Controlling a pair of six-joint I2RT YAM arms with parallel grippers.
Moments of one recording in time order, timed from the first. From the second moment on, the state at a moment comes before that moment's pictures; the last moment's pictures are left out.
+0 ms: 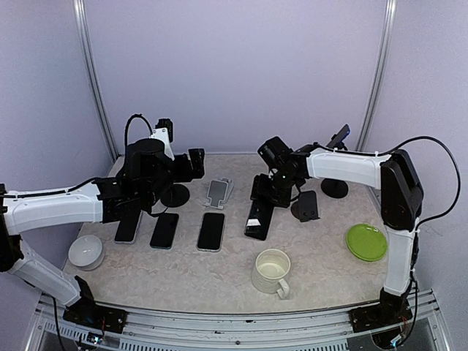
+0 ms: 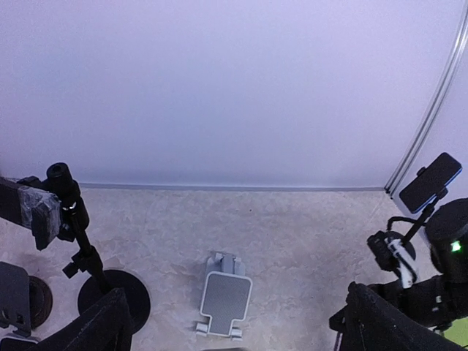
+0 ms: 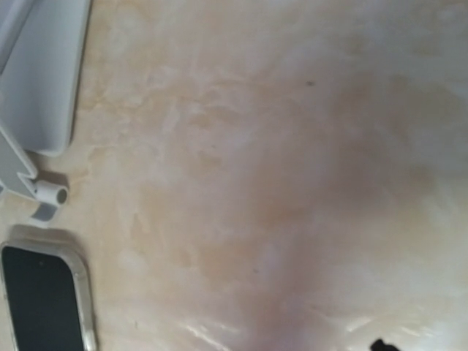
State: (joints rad) left arm -0.87 1.38 1.00 0.17 -0.62 -0.34; right arm 0.71 2.00 1.61 -0.65 0.01 0.86
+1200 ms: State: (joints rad) left arm -0.89 1.26 0.77 0.40 -0.55 -0.29; right arm 0.78 2.35 1.97 -0.98 0.01 0.81
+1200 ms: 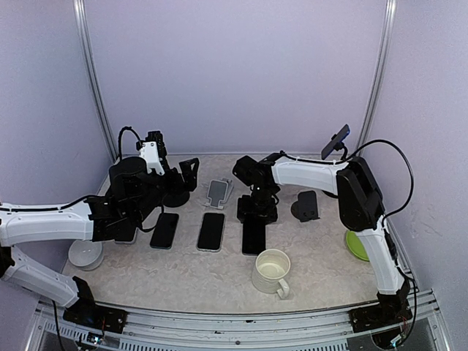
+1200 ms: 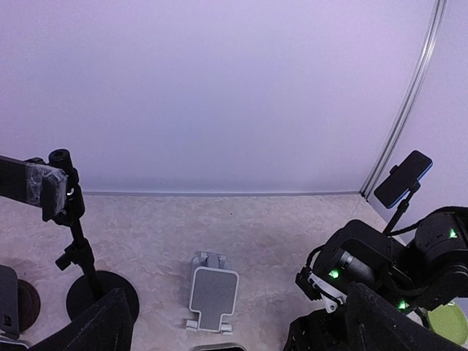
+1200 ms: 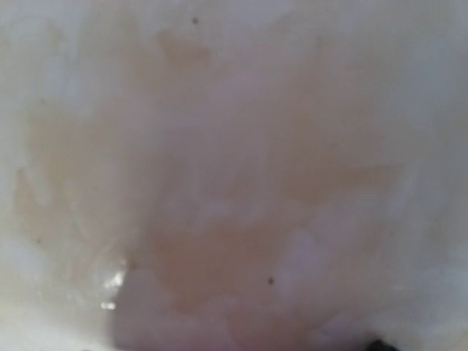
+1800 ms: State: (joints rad) left arm -0.88 1.25 0.77 0.40 -0.54 -0.29; right arm 0.78 2.29 1.91 -0.85 0.06 0.69
